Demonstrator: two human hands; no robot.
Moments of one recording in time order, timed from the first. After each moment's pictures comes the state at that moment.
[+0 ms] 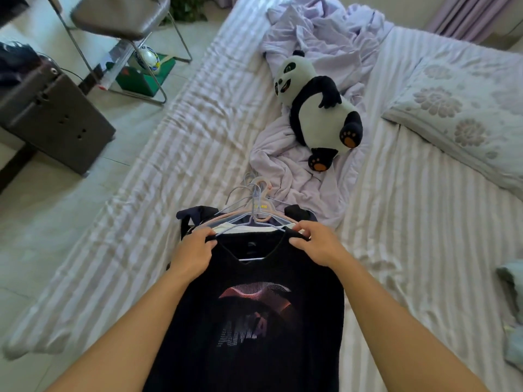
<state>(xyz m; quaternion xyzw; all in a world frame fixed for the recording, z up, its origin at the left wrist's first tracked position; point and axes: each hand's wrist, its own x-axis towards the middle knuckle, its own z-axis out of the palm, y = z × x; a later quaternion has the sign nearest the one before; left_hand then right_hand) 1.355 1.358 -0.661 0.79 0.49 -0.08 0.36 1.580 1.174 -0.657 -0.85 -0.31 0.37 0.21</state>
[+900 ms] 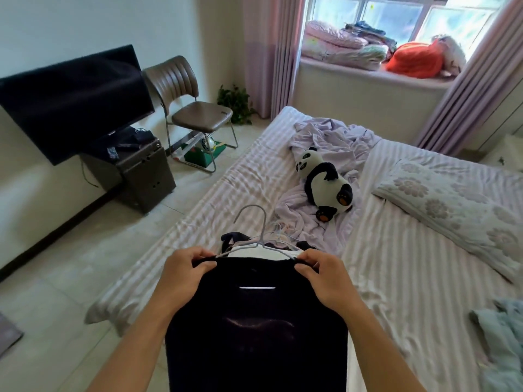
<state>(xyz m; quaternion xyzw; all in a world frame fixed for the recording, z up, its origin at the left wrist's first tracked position) 1.158 1.208 -0.399 0.75 0.47 0.20 0.42 1.400 1.046 -0.417 -0.80 -0.42 0.23 0.36</state>
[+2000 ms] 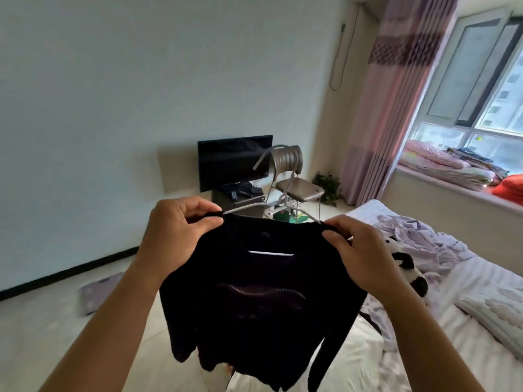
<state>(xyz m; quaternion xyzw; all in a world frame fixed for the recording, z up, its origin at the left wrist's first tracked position) 0.914 0.999 -0.159 0.67 0.50 0.50 0.21 1.206 0.959 -0.170 -0.62 -0.69 0.06 0.38</state>
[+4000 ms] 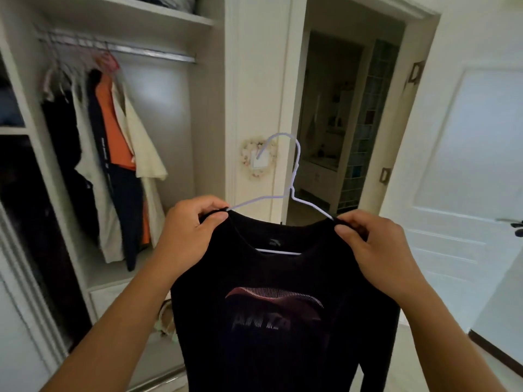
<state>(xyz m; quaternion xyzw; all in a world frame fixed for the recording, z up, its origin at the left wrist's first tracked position) 0.374 0.159 -0.127 0.15 0.83 0.44 -0.31 0.390 0.455 -0.120 0.13 -0.89 0.33 0.27</state>
